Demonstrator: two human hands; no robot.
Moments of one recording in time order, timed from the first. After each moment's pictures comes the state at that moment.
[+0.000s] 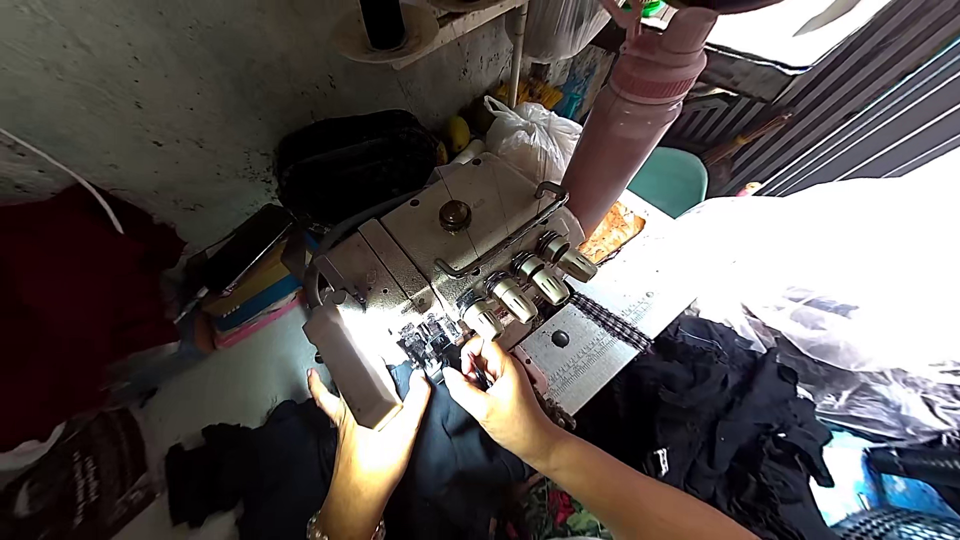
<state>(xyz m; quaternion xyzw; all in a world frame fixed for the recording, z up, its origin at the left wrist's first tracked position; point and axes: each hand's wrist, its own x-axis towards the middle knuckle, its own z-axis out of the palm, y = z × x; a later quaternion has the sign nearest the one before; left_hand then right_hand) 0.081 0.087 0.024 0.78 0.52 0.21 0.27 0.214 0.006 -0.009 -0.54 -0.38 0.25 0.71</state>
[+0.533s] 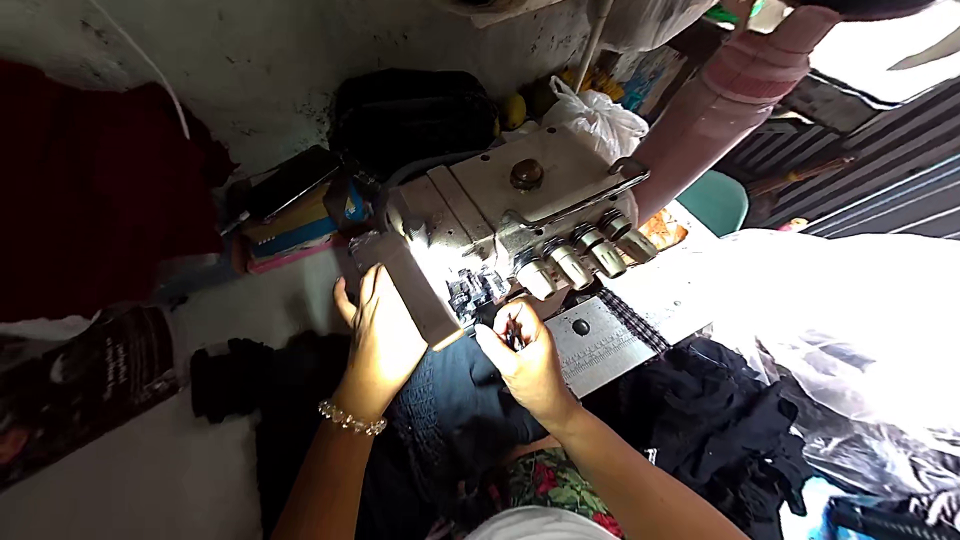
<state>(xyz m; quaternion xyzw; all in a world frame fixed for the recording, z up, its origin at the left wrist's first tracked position) 0.080 0.115 0.031 0.87 0.38 0.28 0.12 0.213 0.004 -0.011 -0.55 -0.39 0.22 0.70</state>
